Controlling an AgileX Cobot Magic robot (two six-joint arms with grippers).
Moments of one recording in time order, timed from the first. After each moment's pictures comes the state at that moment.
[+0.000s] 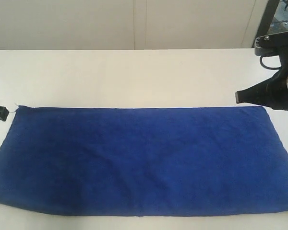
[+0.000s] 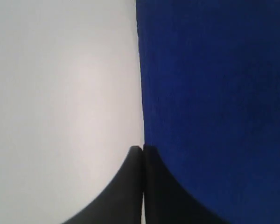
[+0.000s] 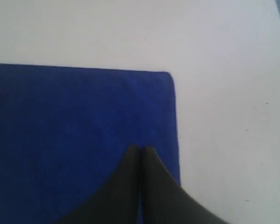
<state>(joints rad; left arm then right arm) -0.07 1.45 -0.89 0.10 0.76 -0.02 0.14 1.37 -0.82 -0.63 0.53 0.68</state>
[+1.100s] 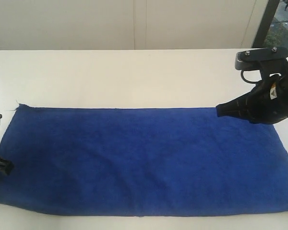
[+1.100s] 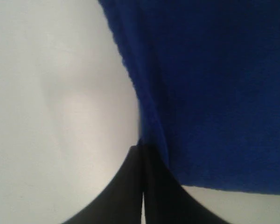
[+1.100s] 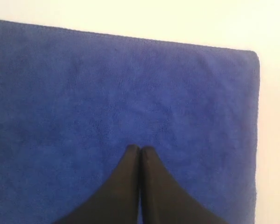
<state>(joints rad) -0.07 1.58 -0.71 -0.01 0.78 0.12 0.14 1.43 -0.78 -0.27 0.41 0.35</state>
